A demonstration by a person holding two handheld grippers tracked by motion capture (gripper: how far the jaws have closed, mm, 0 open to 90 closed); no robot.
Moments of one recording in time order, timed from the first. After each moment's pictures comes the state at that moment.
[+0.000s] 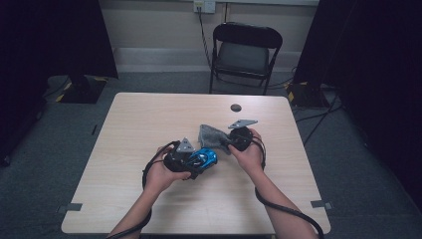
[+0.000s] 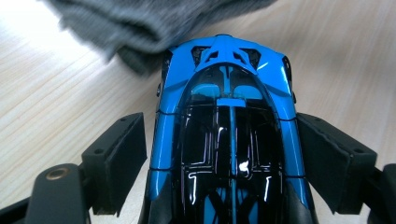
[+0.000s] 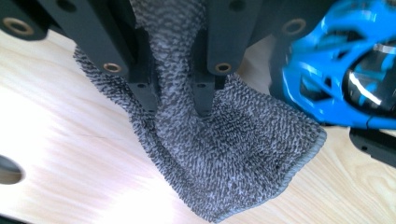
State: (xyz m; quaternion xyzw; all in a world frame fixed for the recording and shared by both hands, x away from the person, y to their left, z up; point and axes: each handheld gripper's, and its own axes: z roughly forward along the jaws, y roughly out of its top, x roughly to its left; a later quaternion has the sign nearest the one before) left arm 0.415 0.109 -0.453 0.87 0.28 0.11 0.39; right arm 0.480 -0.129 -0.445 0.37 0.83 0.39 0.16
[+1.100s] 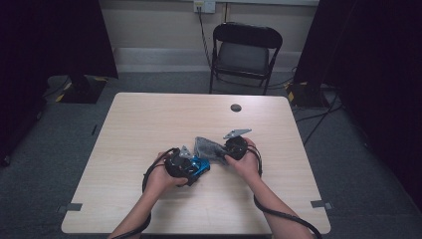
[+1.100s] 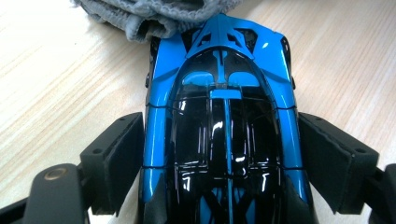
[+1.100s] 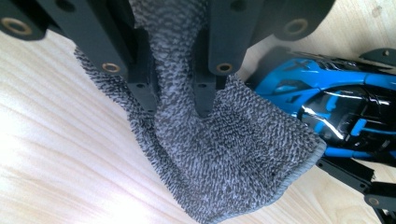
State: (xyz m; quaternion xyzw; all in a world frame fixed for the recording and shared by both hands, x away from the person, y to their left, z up) left arm 0.417 0.116 -0.486 0.90 0.31 0.09 0.30; right arm 0.470 -0.121 -0.476 0.36 0.85 0.38 0.10
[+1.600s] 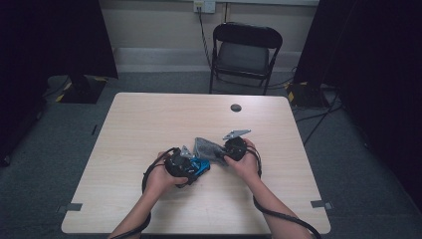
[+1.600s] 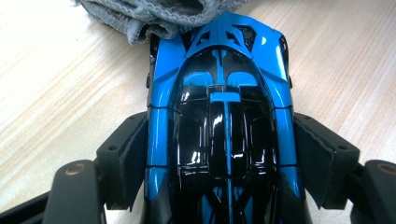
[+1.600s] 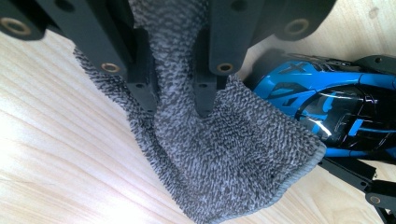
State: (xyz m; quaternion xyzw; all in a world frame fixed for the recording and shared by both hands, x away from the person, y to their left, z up) left arm 0.416 0.114 -0.483 0.90 0.32 0.09 0.30; right arm 0.469 -0.119 -0.478 0.36 0.85 0.38 0.10
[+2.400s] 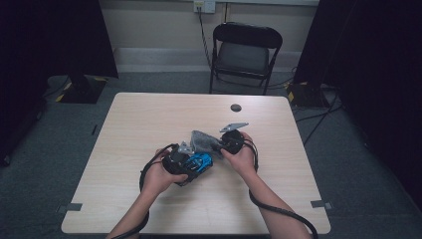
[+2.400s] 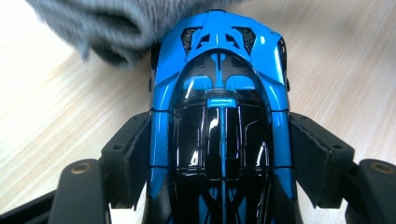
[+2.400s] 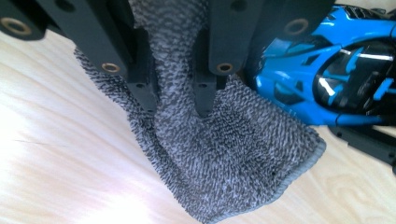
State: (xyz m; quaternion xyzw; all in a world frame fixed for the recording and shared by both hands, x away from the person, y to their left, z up) left arm 0.410 0.114 -0.455 0.89 0.31 0.09 0.33; right arm 0.477 -0.107 -0.456 0.36 0.84 0.39 0.11
